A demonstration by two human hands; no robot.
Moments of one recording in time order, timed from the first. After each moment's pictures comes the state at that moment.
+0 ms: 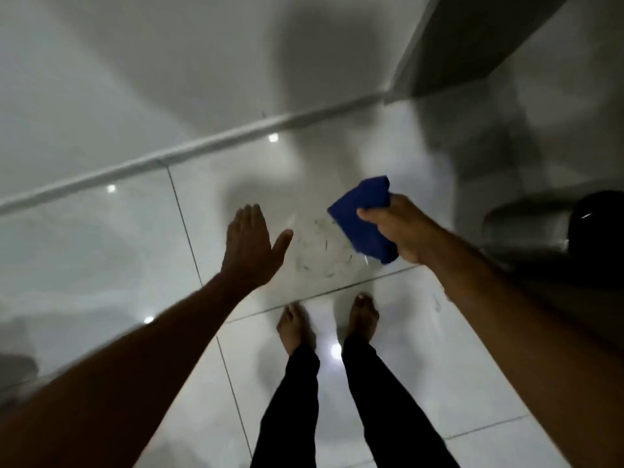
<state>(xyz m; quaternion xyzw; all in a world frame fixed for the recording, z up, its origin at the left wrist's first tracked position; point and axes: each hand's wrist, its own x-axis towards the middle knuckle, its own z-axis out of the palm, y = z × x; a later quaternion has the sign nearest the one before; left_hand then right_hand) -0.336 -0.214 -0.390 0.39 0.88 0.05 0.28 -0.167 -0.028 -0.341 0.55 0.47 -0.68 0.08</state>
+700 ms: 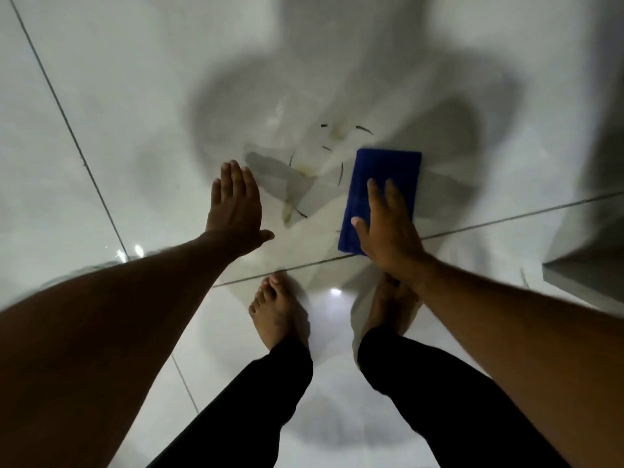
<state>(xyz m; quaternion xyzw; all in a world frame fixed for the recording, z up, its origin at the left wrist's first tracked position) -0.326 -0.283 -0.780 0.45 0.81 -0.15 0.35 -0.106 -0.142 -0.770 0.47 0.76 -0.36 0.26</state>
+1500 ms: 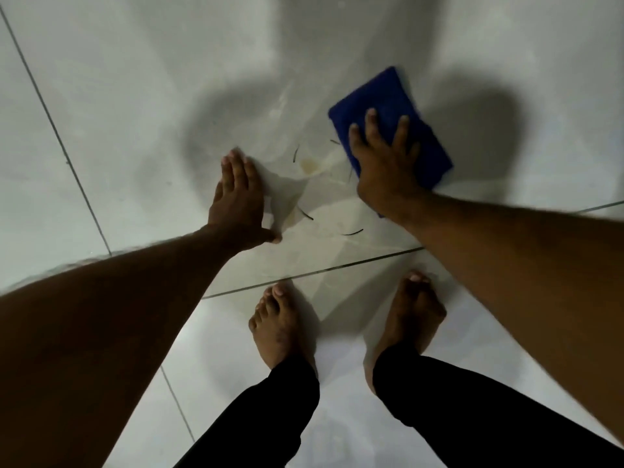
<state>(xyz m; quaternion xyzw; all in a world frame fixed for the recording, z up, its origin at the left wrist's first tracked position) -0.329 -0.283 -0.811 0.43 0.82 -0.10 0.37 -0.165 -0.102 -0.833 0.37 0.88 -0.18 0.22</state>
